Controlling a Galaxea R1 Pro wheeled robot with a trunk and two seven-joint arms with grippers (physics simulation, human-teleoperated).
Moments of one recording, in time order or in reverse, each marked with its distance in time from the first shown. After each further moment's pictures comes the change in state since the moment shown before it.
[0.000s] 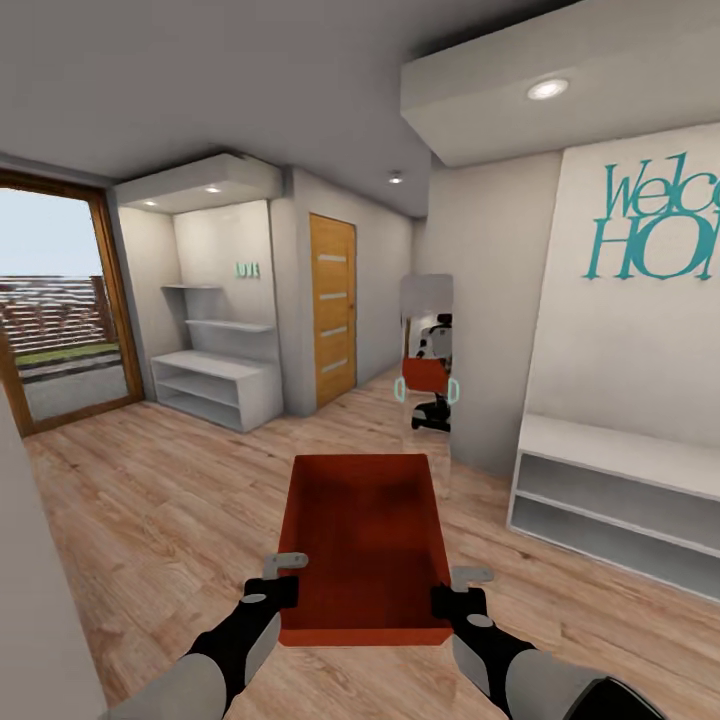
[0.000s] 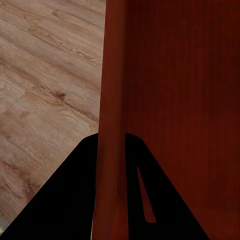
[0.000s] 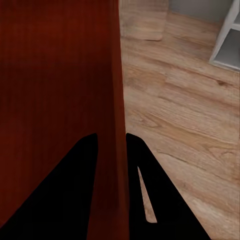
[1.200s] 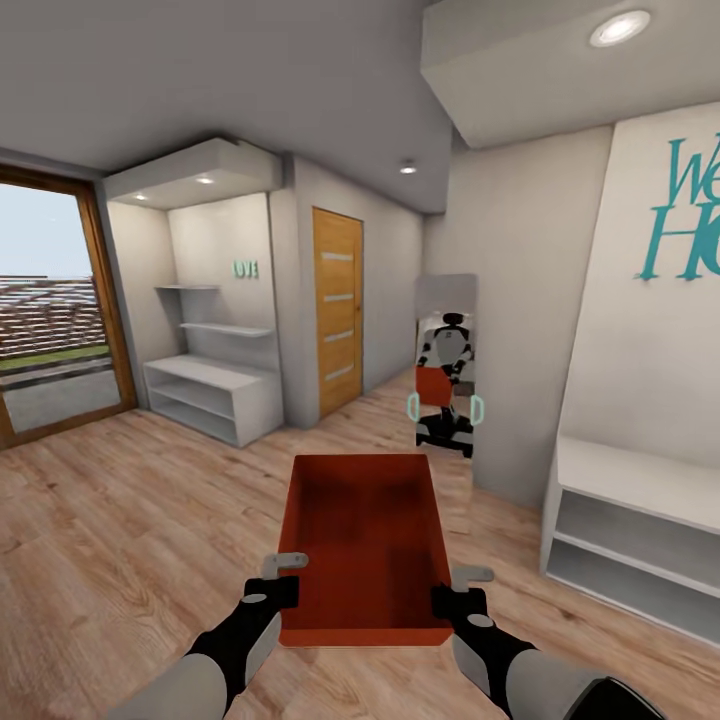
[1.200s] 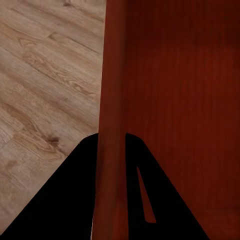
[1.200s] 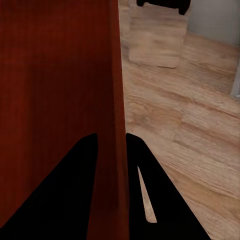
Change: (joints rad) left arm 0.000 -0.002 0.010 0.000 -0.010 0.000 0.000; right arm 0.000 -0.001 0.000 0.000 0.000 0.000 0.001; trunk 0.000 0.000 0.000
